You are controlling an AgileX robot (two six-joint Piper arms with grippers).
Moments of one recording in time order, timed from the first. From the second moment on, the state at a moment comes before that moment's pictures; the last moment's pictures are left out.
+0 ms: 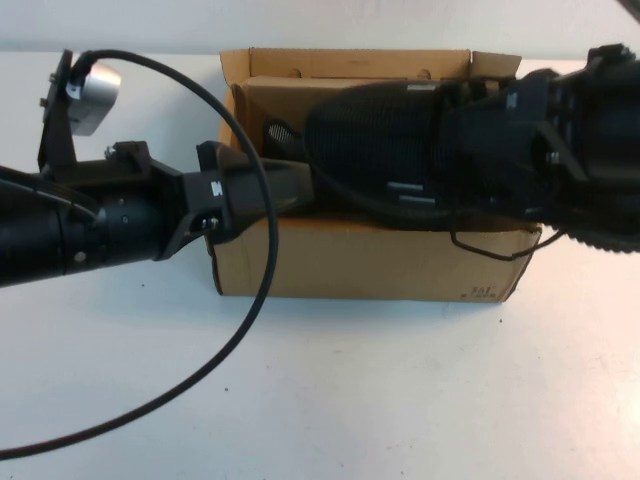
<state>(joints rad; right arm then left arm) 0.32 1.24 -1.15 0.96 0.77 -0.36 -0.31 1.23 -0.82 -1.54 0.77 1.02</state>
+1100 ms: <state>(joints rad) 0.29 1.93 -1.74 1.09 0.98 -0.42 -0.18 0.99 -0.82 -0.82 0.71 1.06</state>
